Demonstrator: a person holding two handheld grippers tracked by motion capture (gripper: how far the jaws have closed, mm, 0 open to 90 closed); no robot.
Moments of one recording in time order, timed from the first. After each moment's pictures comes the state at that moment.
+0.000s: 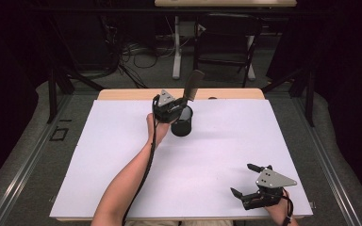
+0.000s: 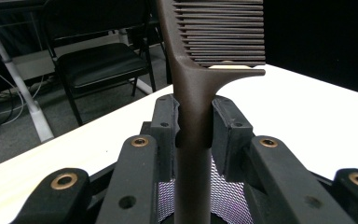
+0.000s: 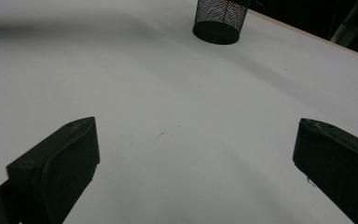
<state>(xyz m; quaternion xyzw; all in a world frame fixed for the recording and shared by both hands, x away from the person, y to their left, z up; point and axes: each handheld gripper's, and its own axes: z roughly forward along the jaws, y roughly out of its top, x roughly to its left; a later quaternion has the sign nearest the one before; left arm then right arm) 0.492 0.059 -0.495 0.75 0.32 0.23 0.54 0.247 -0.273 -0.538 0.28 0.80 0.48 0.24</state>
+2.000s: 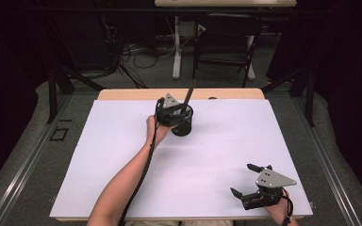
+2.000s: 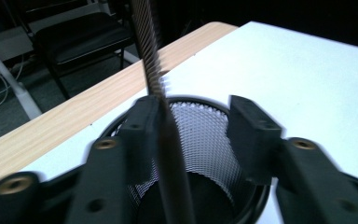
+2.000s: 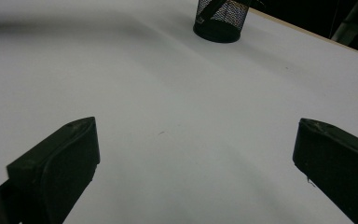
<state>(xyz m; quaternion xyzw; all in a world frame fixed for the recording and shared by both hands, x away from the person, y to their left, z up) 0.486 0.056 -0.496 0.80 0.29 0.20 0.49 0.247 -0.272 -0.539 0.28 0.80 0.48 0.23</state>
